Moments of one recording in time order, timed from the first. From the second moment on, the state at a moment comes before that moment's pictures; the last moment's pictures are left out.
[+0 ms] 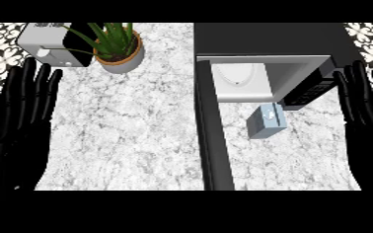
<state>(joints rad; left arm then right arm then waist) -0.01 0.08 -0.02 -2.10 0.02 -0.01 -0.03 0.01 -0.09 -0.03 -2.10 -0.02 0.03 -0.01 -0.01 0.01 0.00</state>
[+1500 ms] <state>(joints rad) 0.61 0.05 -0.03 -2.42 0.20 -0.19 -0.01 0.04 -0.01 0.16 -2.01 0.35 -0.38 0.17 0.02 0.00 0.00</state>
